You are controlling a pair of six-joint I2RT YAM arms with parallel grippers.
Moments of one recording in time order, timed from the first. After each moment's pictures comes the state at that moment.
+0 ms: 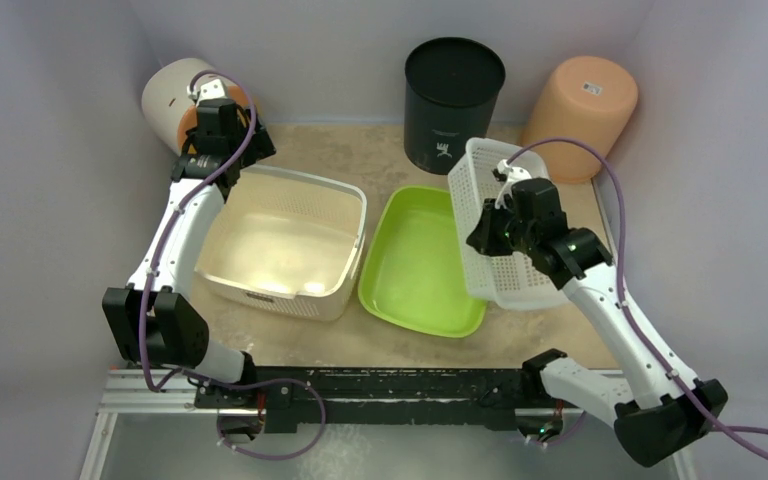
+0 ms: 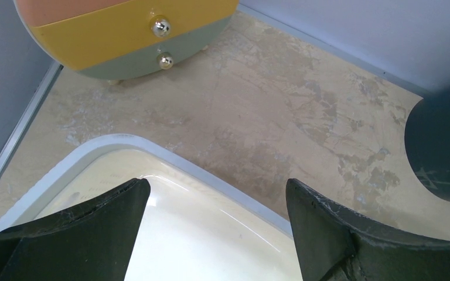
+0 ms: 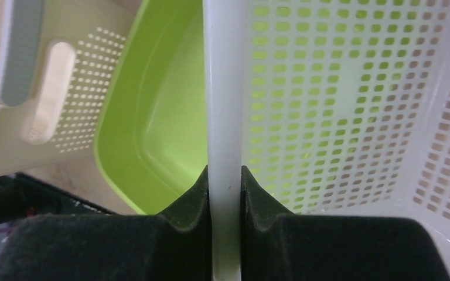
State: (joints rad) left arm -0.07 1.48 1.45 -0.50 -0.26 -0.38; right arm 0.42 1.01 1.08 -0.80 -0.02 0.34
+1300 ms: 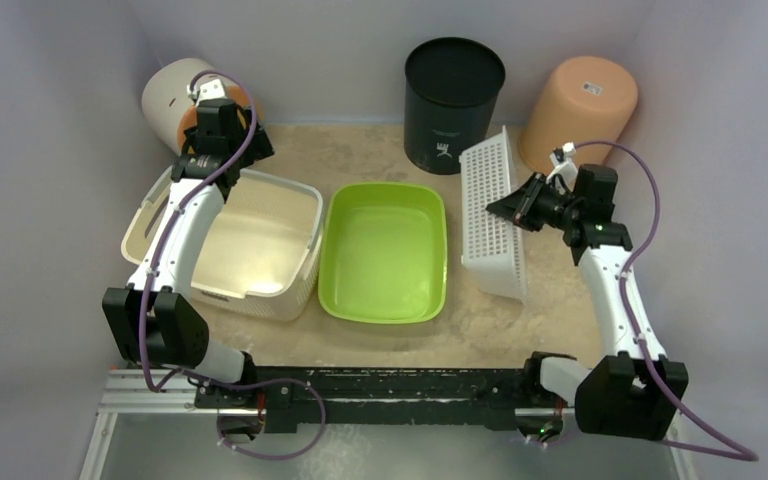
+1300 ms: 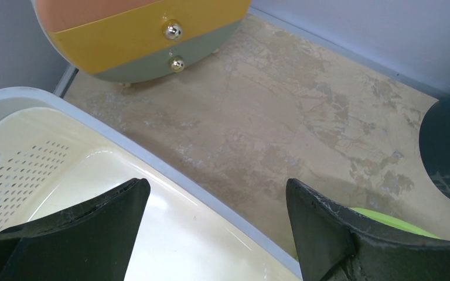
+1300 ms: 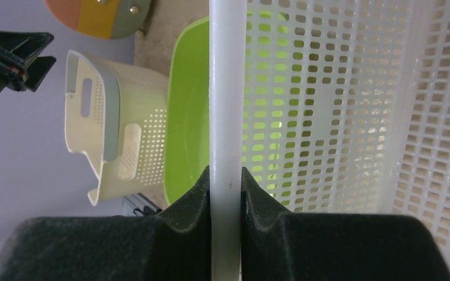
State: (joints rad) left arm -0.07 1.48 1.45 -0.51 -0.30 -0.35; right arm -0.10 1.12 0.96 -0.43 -0.69 0.55
